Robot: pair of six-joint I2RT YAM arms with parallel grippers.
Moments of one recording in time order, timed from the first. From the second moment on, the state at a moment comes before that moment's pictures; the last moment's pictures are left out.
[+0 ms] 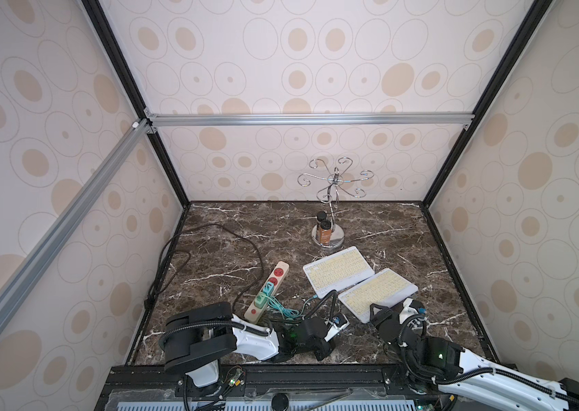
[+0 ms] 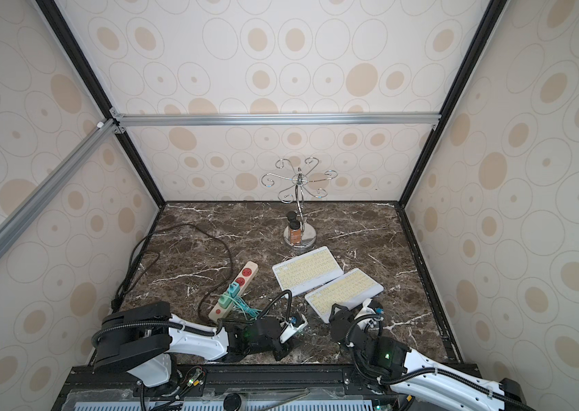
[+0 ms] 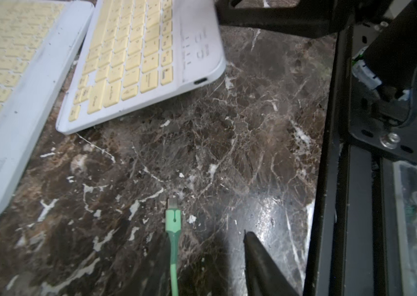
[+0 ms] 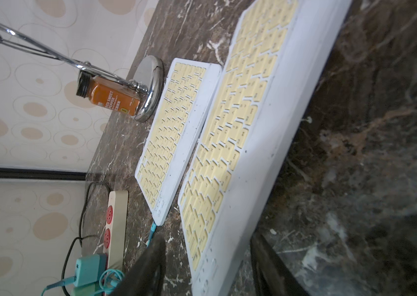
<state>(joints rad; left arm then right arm) -1.29 1.61 0.54 0.45 -0.07 -0.14 1.06 0.42 0.21 -0.55 0.71 1.54</state>
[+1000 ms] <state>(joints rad) -1.01 0.69 0.20 0.23 -0.40 -0.27 1.29 1.18 0.51 -0.05 0.49 0.86</state>
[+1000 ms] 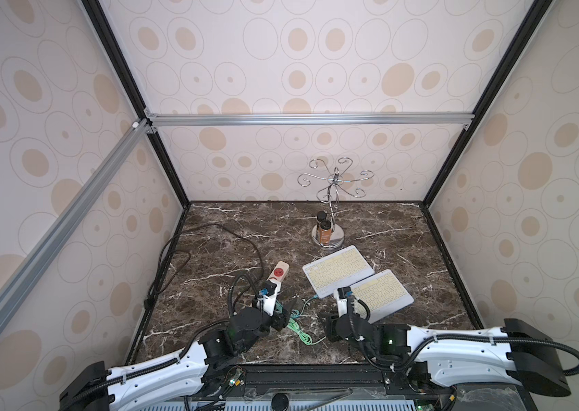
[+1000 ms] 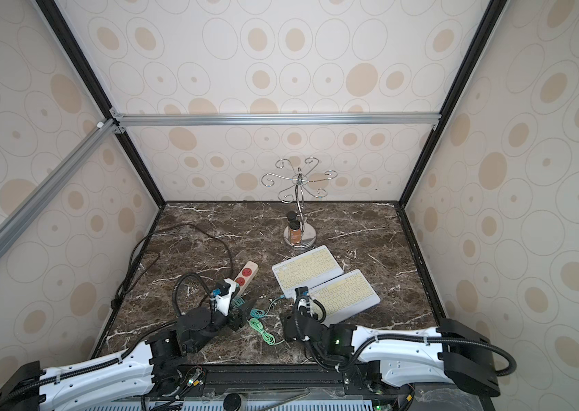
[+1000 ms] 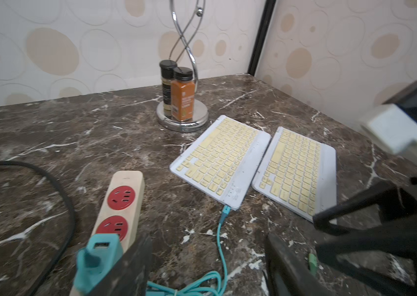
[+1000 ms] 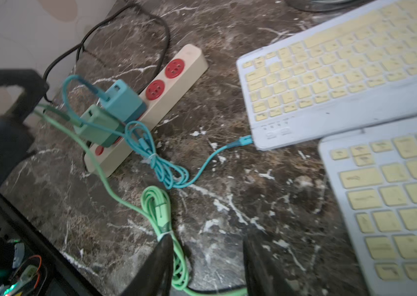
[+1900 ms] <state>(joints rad) -0.65 0.50 0.03 0.16 -0.29 -0.58 1.31 1.84 0.98 -0.06 0.34 0.81</state>
